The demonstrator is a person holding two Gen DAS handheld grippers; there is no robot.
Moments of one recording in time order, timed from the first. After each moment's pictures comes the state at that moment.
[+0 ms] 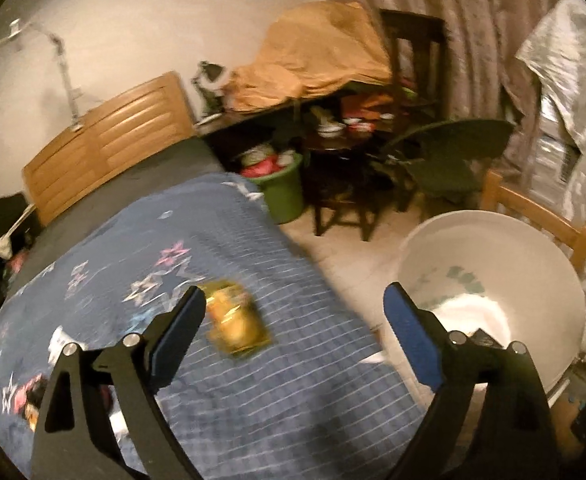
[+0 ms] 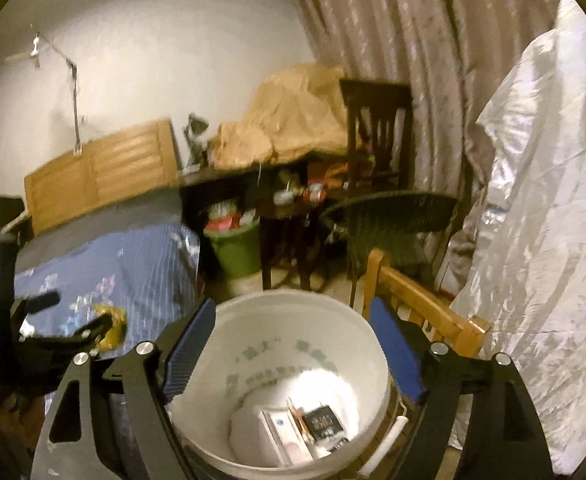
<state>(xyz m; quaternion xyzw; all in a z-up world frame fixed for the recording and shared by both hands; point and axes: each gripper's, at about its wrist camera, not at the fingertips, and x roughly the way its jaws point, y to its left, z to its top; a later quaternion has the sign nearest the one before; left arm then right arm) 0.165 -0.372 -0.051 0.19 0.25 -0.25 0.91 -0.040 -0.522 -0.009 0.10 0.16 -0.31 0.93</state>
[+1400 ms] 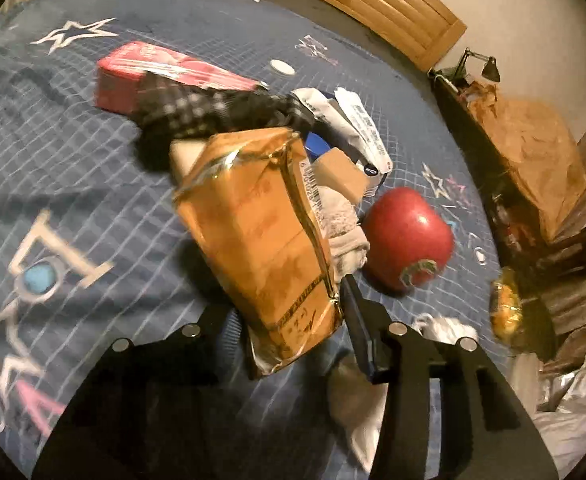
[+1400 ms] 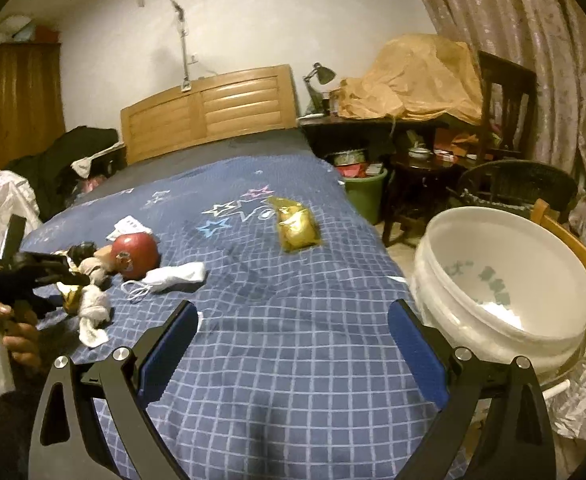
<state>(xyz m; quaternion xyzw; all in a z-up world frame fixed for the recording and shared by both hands) 0.250 0.015 -0.137 -0.25 0.47 -0.05 0.85 0.046 -0.296 -0.092 0.07 0.25 -0.11 0.96</state>
